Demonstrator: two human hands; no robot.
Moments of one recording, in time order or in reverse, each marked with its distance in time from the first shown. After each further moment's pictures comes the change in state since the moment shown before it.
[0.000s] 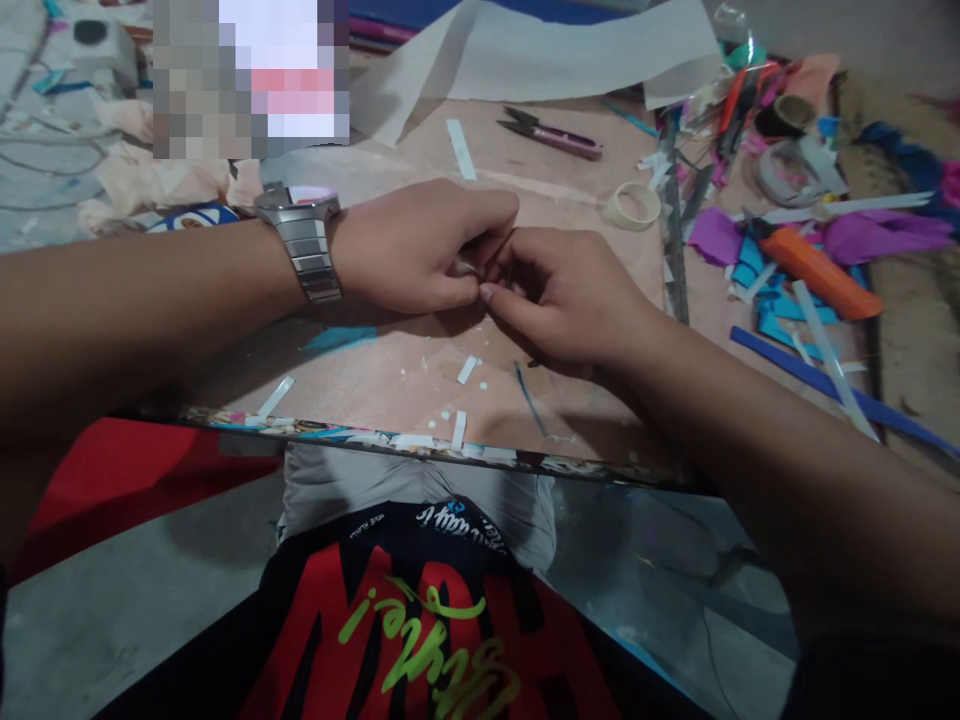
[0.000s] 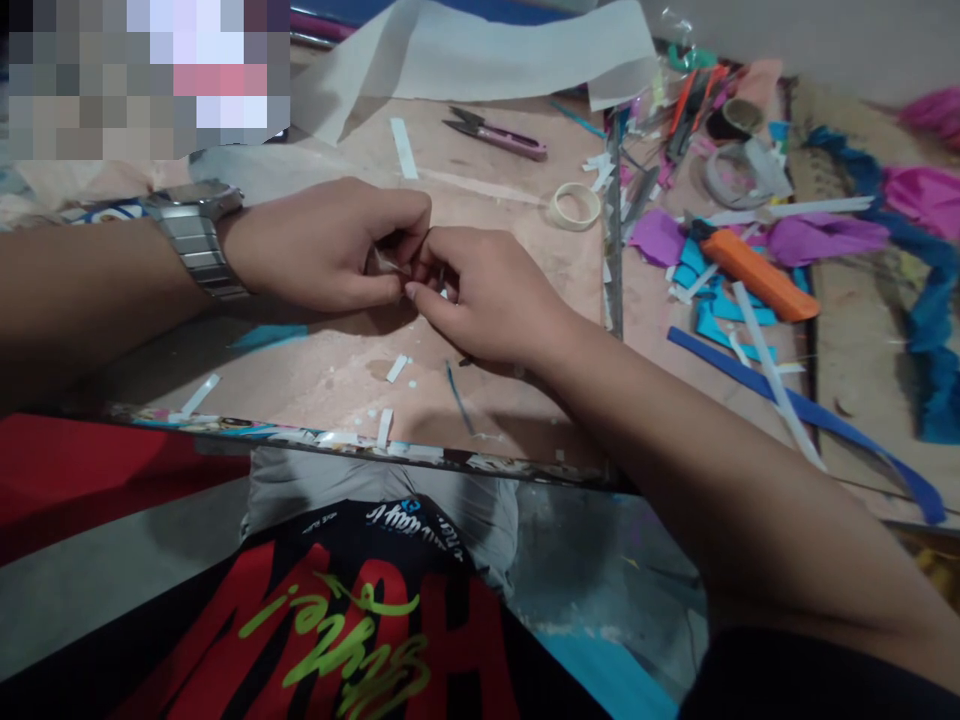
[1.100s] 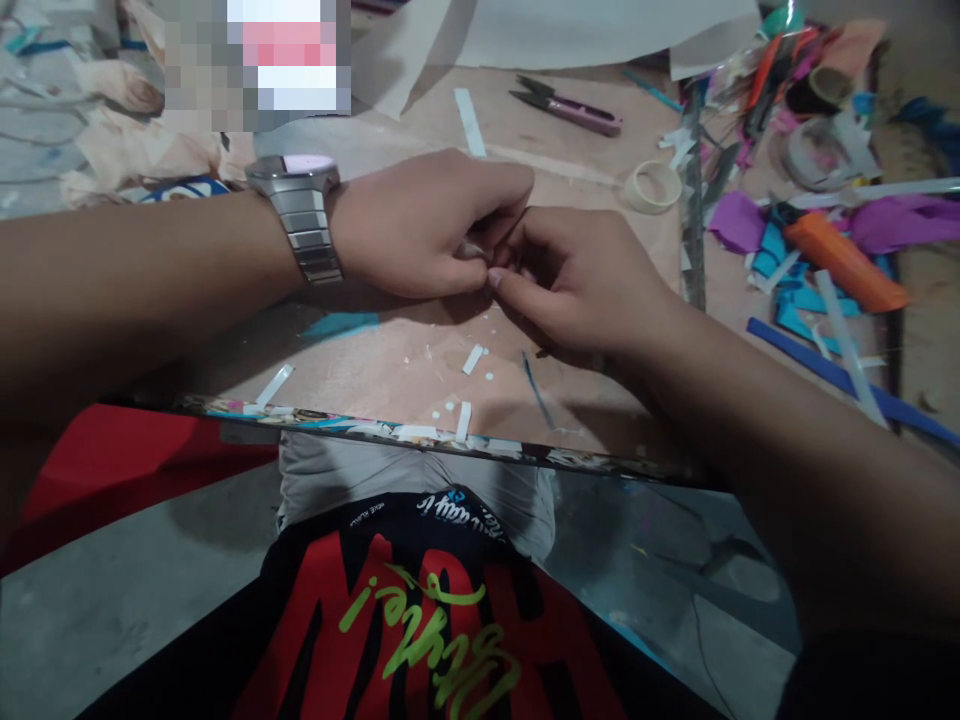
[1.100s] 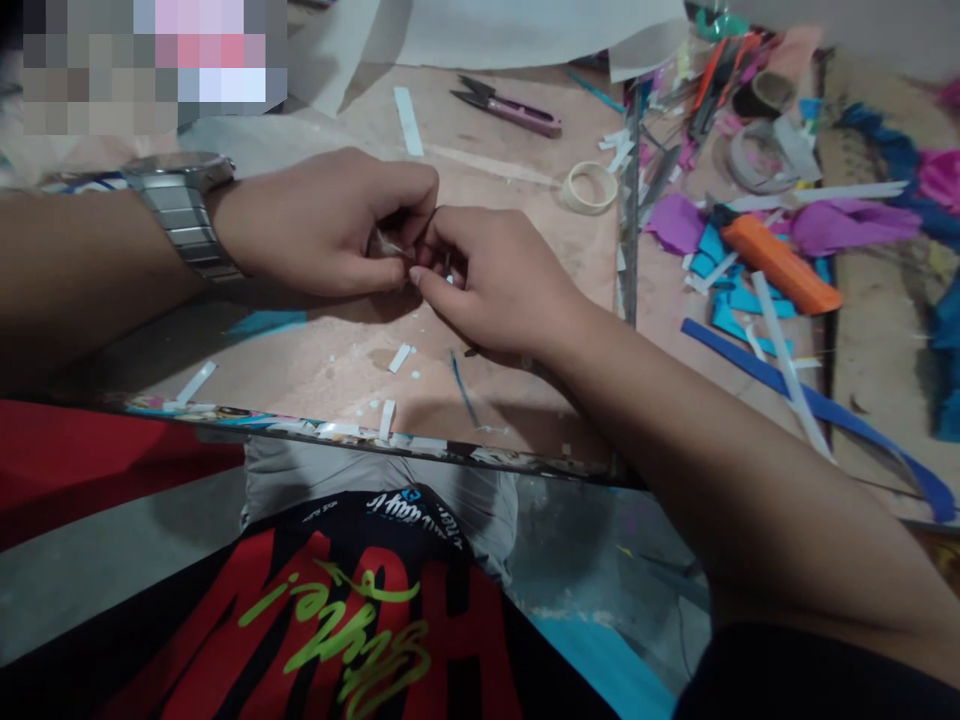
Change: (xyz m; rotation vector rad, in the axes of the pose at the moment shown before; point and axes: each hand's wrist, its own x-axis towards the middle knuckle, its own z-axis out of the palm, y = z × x) left_hand 0.001 -0.002 0.001 -0.032 -0.008 -0.007; right_hand -0.001 -0.002 -0.001 -0.013 -0.010 0.026
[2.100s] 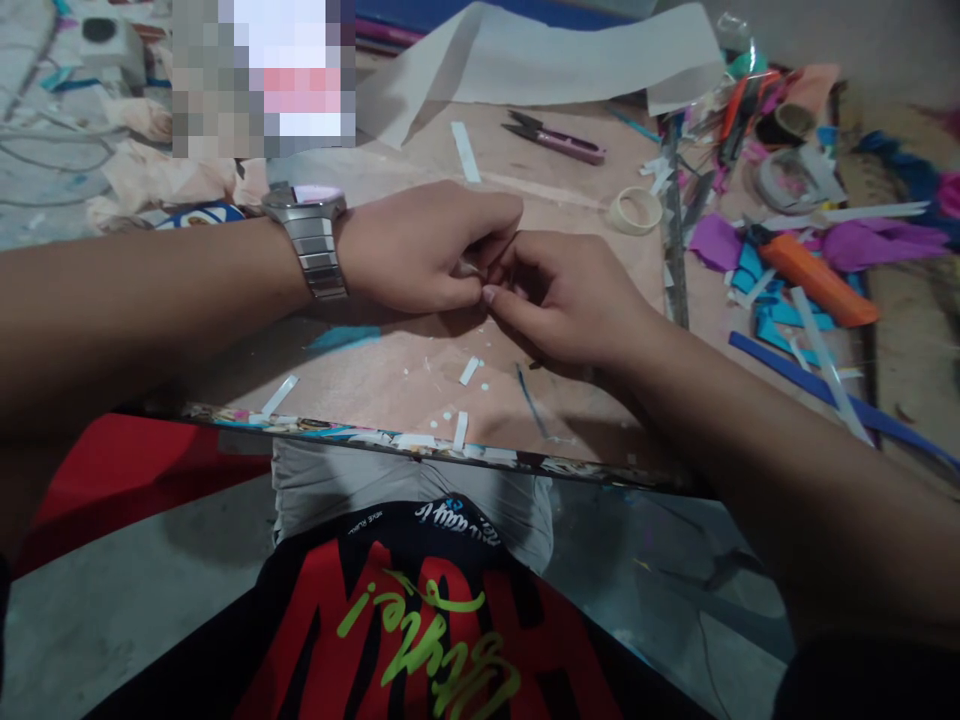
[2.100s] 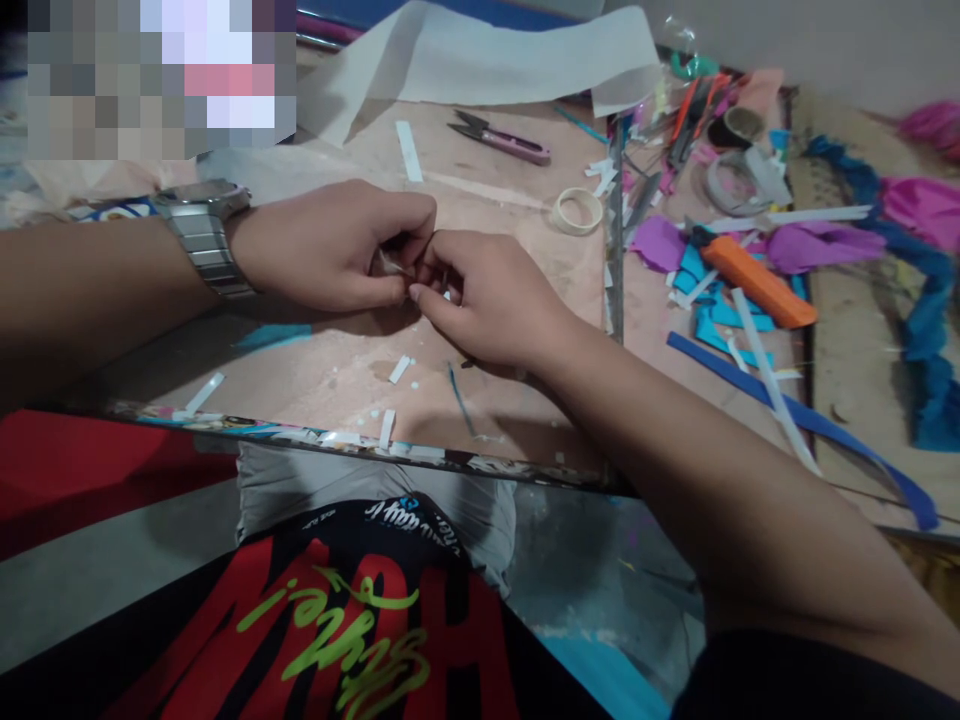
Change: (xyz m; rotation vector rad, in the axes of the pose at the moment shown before) left_hand -0.002 0.003 -0.001 0.000 0.001 -0.003; right_hand 0.001 0.002 0.002 0.006 0.026 -0.044
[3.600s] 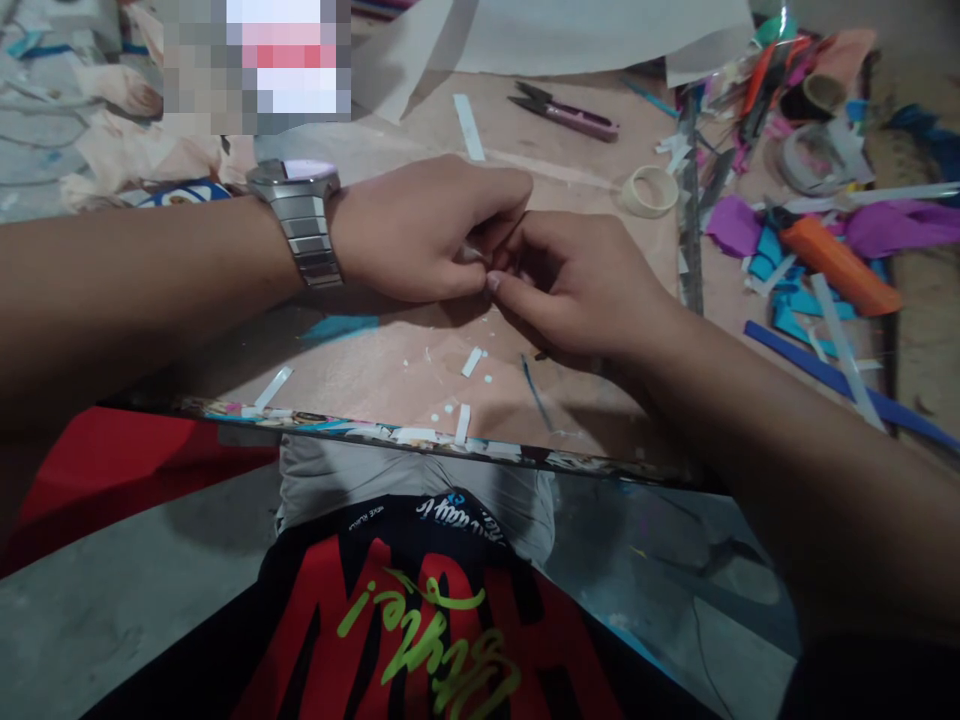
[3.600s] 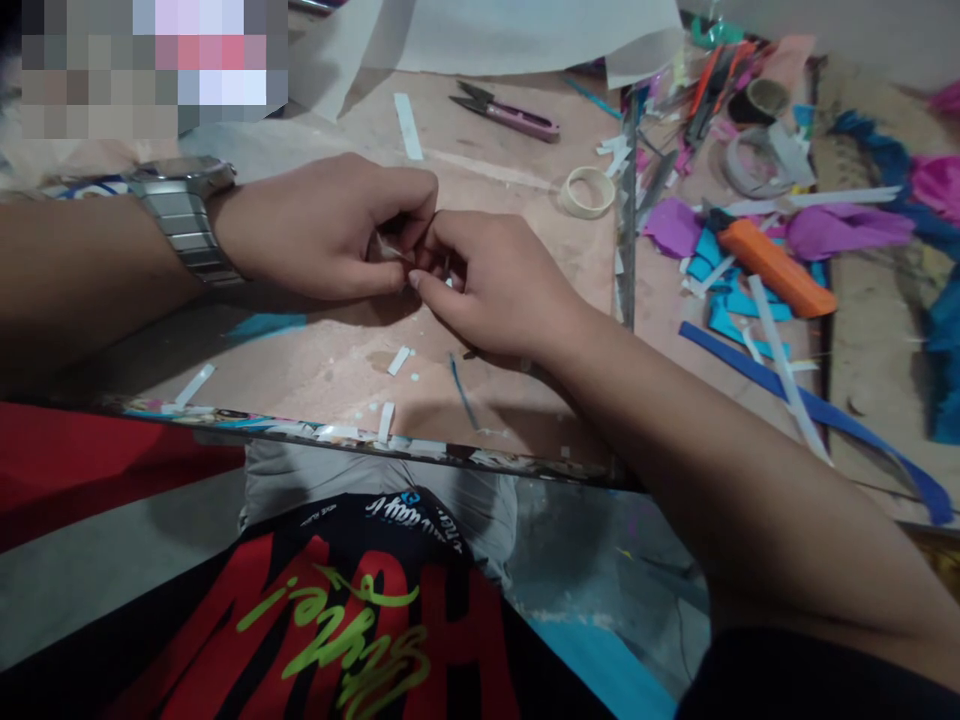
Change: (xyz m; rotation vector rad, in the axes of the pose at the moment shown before) left_hand 0.001 -0.005 0.002 0.051 0.008 0.031; right_hand -0.001 0.002 0.000 0.009 0.003 -0.006
